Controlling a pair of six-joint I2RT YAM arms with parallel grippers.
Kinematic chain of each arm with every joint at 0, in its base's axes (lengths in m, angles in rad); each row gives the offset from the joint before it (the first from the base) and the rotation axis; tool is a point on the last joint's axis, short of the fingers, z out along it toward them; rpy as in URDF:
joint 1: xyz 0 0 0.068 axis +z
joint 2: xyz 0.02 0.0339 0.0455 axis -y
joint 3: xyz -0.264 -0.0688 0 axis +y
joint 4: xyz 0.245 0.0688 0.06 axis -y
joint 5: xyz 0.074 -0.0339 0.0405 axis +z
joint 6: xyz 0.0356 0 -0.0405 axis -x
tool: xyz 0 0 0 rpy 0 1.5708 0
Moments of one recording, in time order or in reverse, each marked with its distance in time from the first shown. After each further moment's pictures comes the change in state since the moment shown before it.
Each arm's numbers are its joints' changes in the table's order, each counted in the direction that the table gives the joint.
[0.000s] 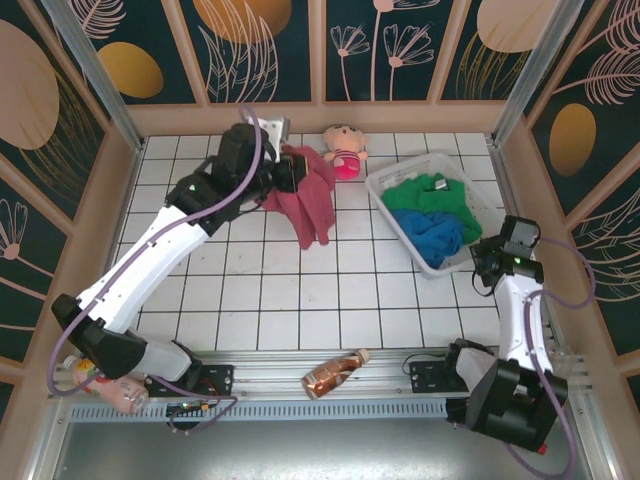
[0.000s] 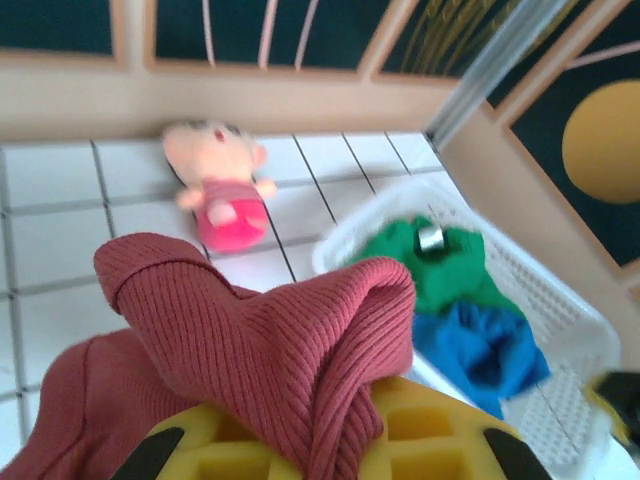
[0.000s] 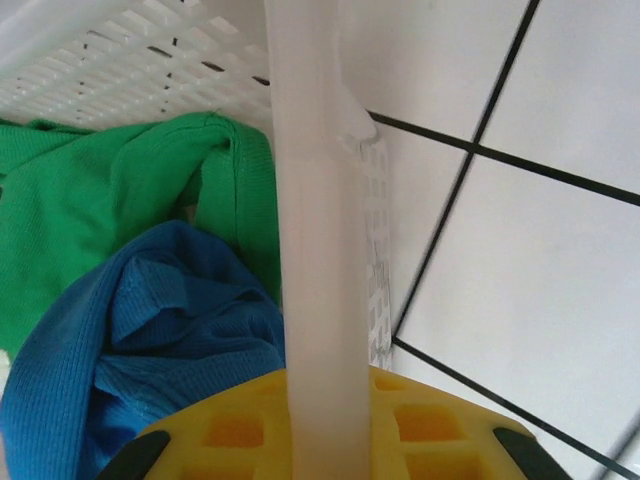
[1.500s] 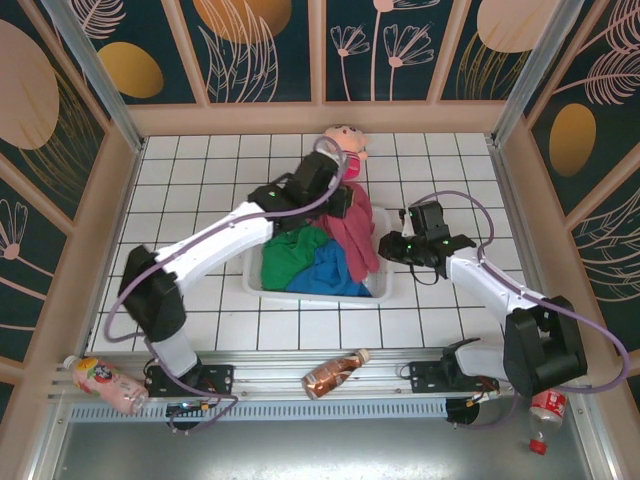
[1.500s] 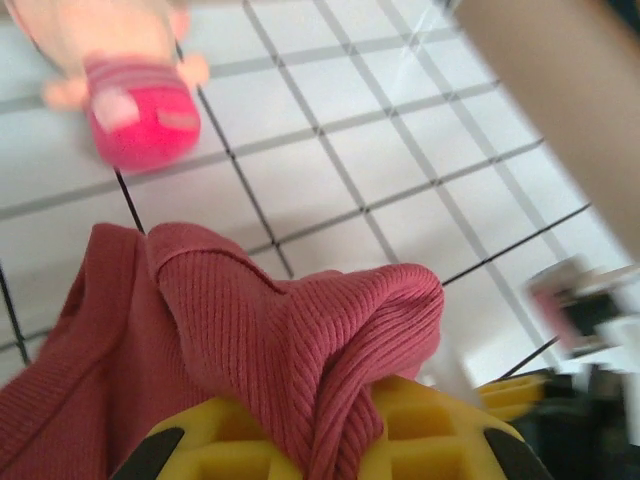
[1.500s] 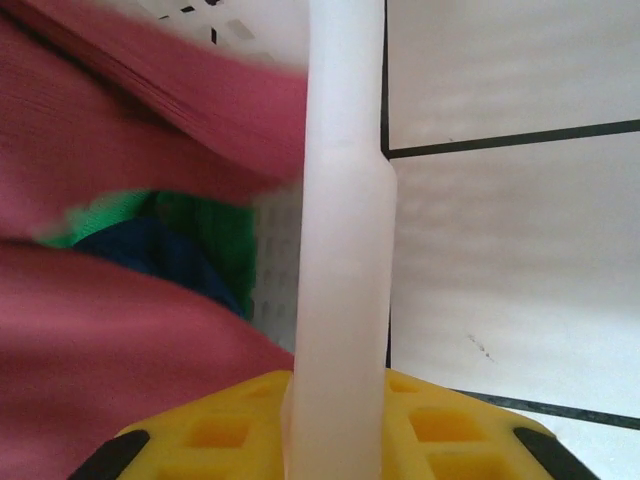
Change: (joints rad) left arm -0.147 -0.264 -0.011 0.141 0.073 -0.048; right arm 0.662 -0.273 -0.037 0.241 0.180 0.488
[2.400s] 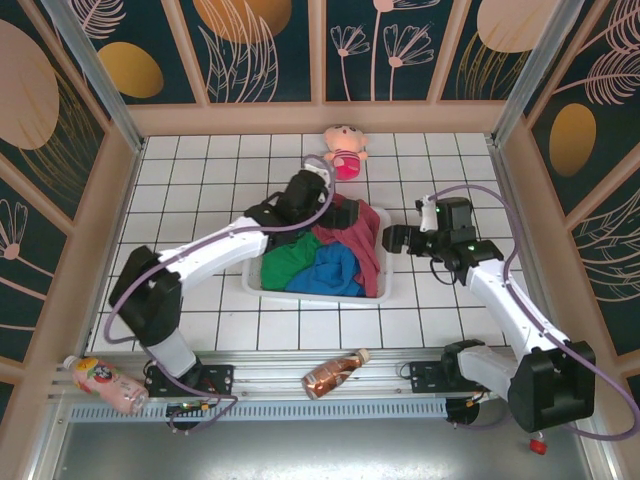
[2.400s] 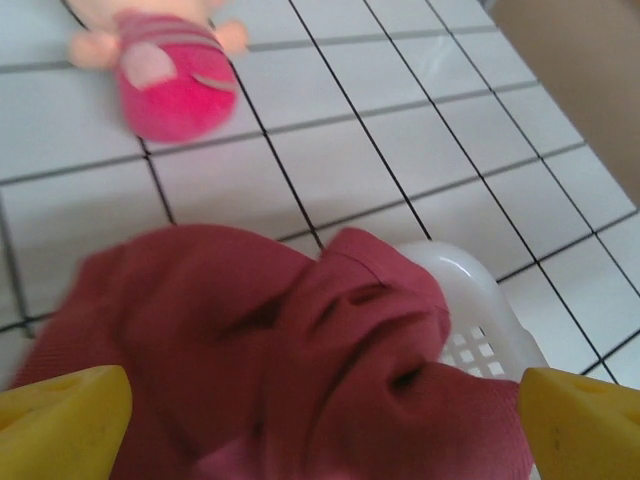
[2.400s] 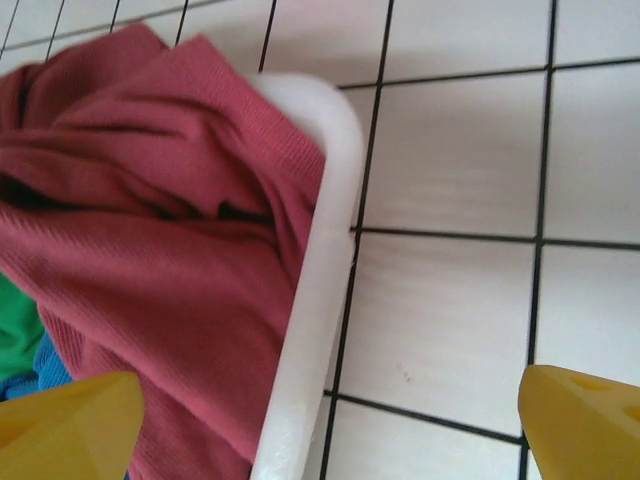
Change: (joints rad) left arm 0.022 -0.024 0.260 0.266 0.000 0.013; right arm -0.103 0.183 -0.024 -0.099 0.034 0.233
